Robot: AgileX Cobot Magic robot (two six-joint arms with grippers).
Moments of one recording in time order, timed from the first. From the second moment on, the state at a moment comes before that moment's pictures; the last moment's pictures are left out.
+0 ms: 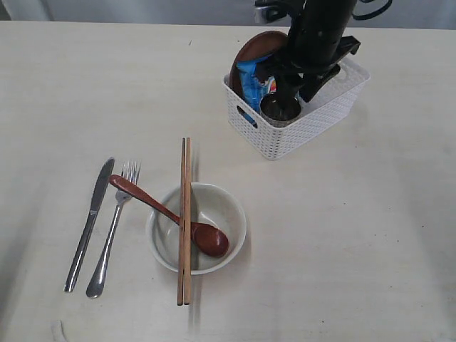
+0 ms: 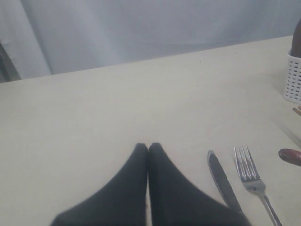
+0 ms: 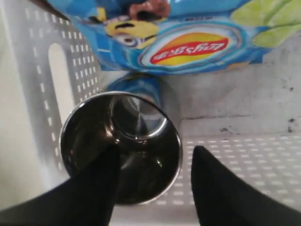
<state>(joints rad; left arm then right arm) -0.17 0.00 0.00 0.05 0.33 0.04 0.39 2.11 -1.72 0.11 1.22 -0.21</state>
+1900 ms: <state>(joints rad) -0.17 0.00 0.00 0.05 0.33 0.04 0.62 1.92 -1.84 0.20 1.22 -0.08</state>
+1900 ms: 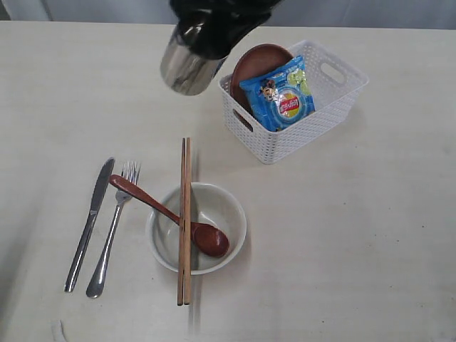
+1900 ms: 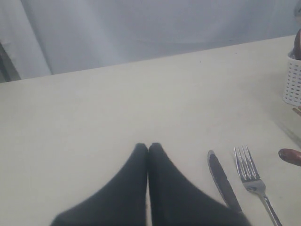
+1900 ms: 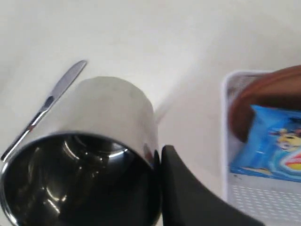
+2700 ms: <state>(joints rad) -0.17 0.00 0.00 0.05 0.33 0.04 0.76 2.48 -2.35 0.06 1.13 0.19</state>
